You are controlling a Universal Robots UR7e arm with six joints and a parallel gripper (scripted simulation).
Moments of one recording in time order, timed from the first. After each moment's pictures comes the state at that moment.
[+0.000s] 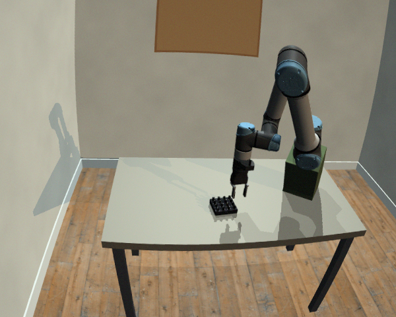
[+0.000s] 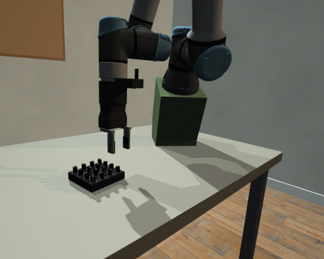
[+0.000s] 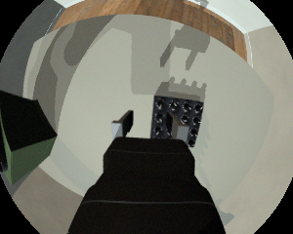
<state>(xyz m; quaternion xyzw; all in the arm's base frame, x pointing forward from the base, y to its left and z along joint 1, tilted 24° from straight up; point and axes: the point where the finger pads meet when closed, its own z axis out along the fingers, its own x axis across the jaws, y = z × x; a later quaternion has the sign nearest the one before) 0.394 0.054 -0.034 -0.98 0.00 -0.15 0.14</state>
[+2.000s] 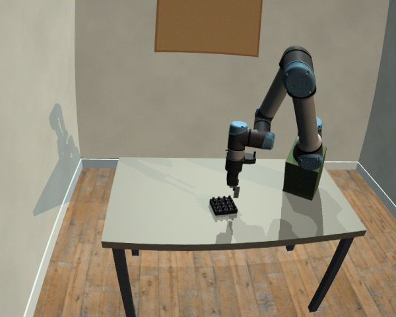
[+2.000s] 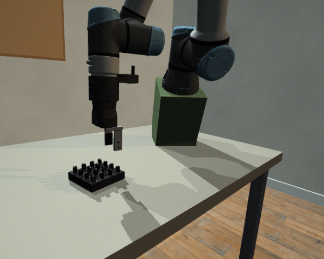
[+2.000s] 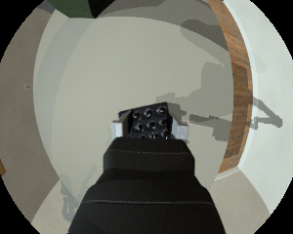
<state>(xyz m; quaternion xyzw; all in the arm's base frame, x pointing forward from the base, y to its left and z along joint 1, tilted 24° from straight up) 0.405 0.043 -0.022 -0.79 -0.58 -0.20 0.02</state>
